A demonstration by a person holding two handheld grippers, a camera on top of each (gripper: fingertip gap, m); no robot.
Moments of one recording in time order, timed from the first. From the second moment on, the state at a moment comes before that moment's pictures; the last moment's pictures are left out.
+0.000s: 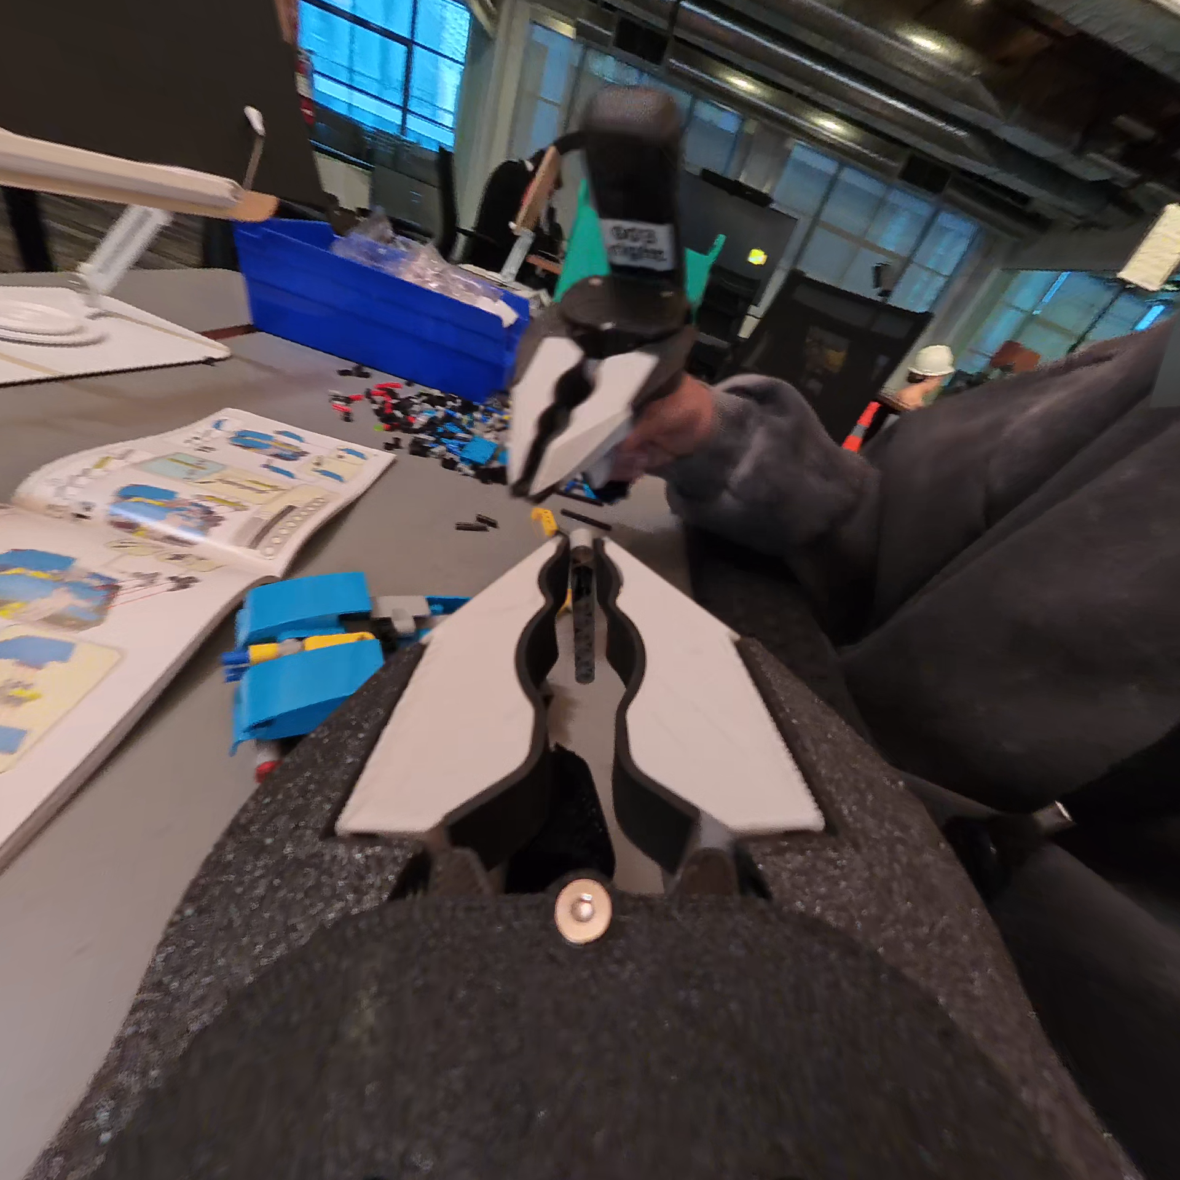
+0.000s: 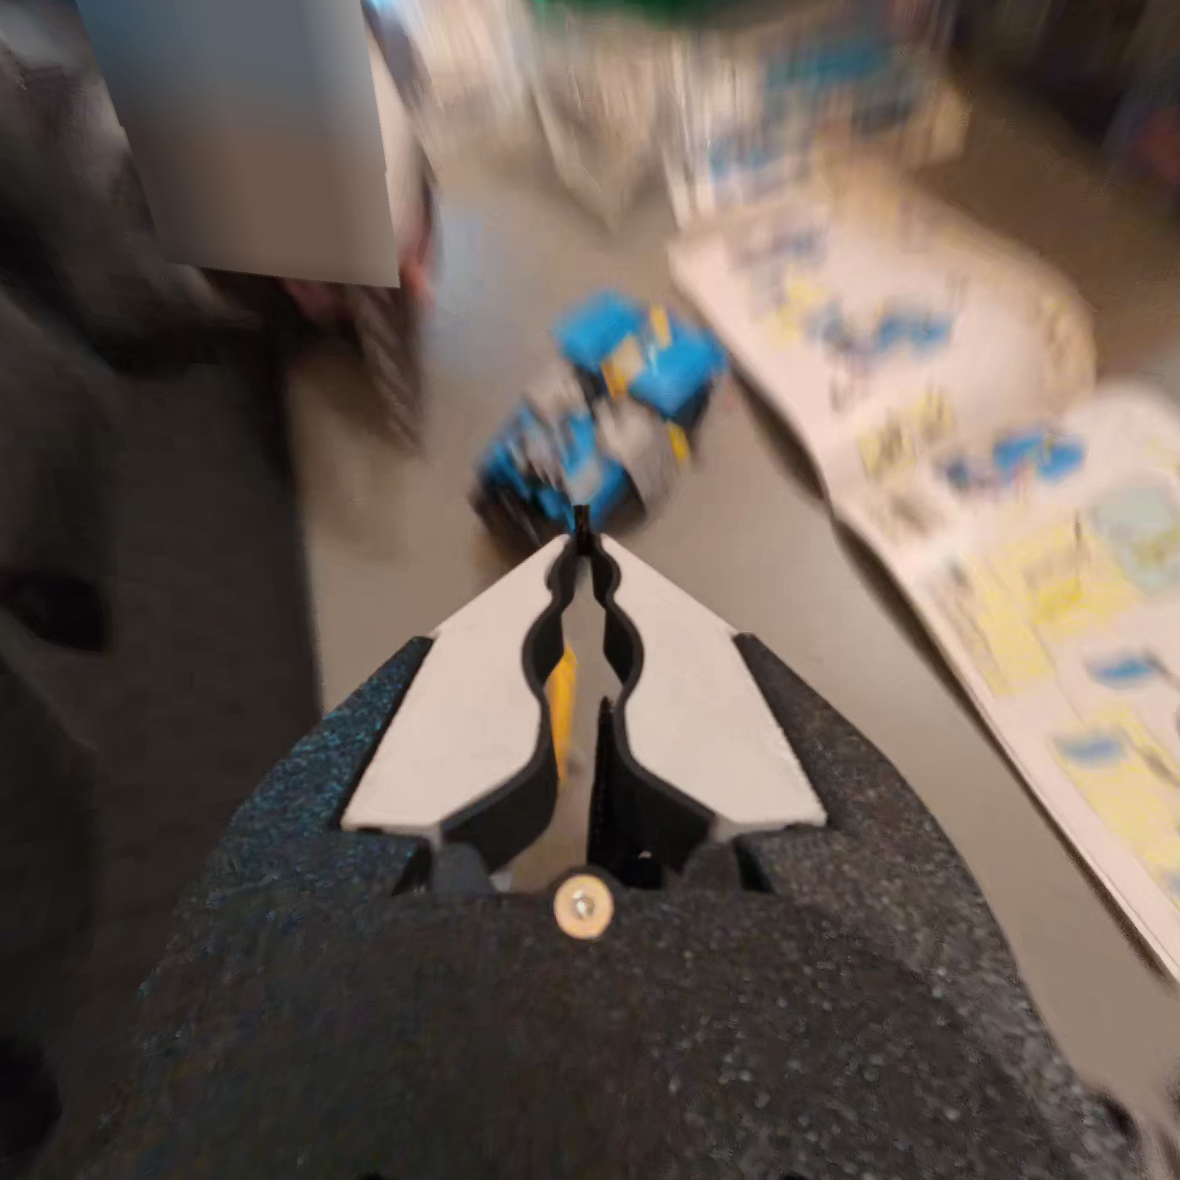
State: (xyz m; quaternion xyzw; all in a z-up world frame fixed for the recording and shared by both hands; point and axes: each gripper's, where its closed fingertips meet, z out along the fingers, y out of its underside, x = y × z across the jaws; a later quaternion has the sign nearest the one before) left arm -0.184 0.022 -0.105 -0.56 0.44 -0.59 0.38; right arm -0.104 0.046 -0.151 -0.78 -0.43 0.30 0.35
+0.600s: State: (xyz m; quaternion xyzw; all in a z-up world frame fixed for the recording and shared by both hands) left arm -0.189 0.033 -0.098 -0.56 0.44 -0.54 0.44; right arm -0.198 0.027 -0.114 -0.69 -0.38 0.41 0.46
